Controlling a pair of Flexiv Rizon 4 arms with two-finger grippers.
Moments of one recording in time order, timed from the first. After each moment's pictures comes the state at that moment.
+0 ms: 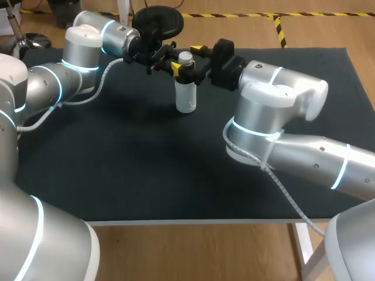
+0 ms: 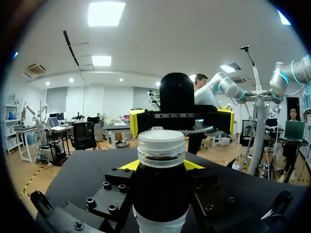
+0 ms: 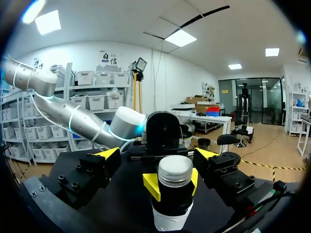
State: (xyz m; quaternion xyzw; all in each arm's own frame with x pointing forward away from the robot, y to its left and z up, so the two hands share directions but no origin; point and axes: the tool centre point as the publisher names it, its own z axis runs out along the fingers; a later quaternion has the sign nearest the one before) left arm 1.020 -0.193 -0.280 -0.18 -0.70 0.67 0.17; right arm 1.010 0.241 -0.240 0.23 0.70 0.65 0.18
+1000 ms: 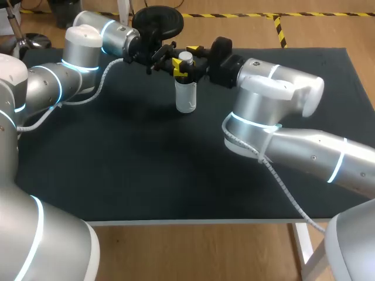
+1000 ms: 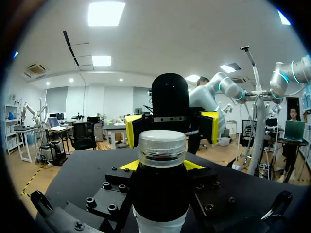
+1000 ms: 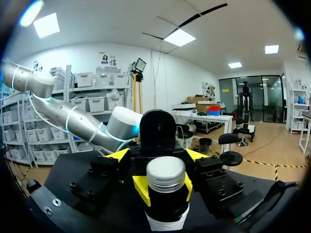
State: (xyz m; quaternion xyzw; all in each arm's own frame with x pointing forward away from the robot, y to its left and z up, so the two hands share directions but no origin) left arm 1.020 -0.193 -0.280 -0.18 -0.70 0.67 0.18; right arm 1.026 0.243 -0.245 0.24 0.70 0.65 0.17
